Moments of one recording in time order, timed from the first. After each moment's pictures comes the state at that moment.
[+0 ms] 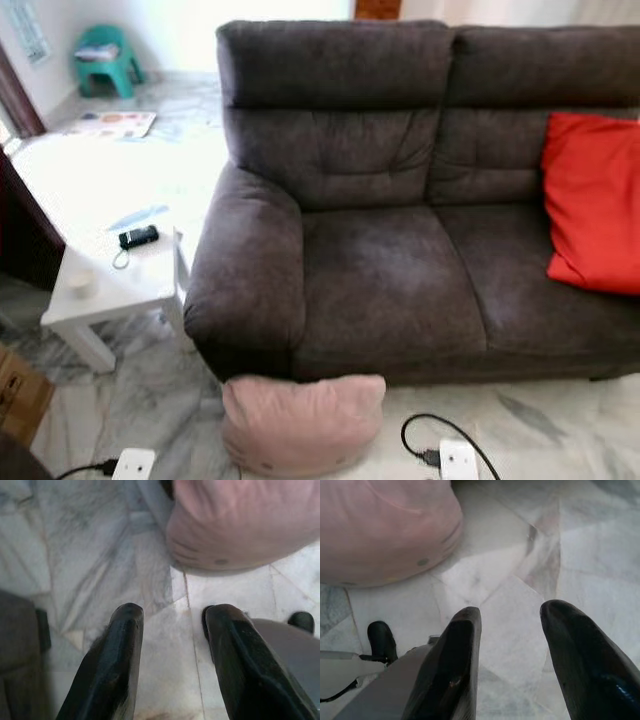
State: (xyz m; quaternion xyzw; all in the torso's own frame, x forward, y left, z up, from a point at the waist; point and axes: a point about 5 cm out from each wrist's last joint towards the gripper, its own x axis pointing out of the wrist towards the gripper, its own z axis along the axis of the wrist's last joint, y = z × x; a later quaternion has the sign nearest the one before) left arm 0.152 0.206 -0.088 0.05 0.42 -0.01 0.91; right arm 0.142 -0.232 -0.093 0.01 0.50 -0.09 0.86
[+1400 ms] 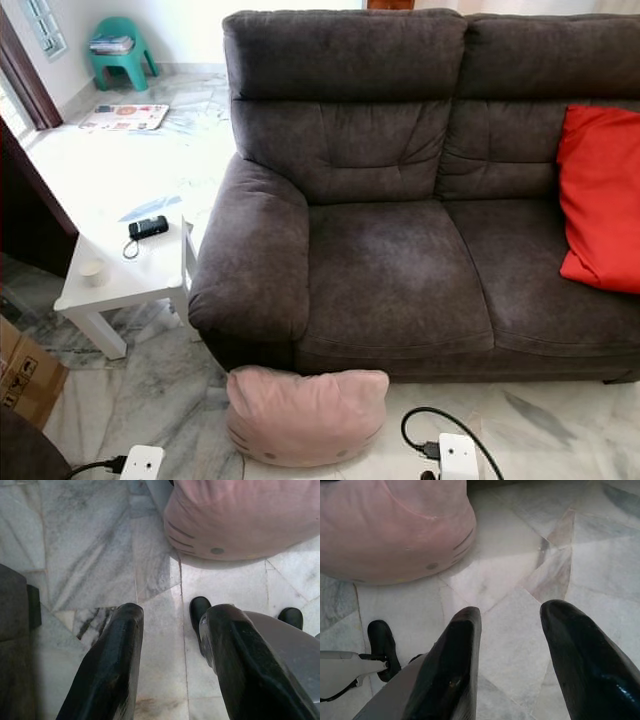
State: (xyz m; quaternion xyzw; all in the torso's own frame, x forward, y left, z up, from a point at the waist) left arm 0.152 0.203 -0.090 0.05 0.43 -0.01 0.90; right arm 0.151 -0.229 -0.090 0.01 0.48 -0.08 0.87
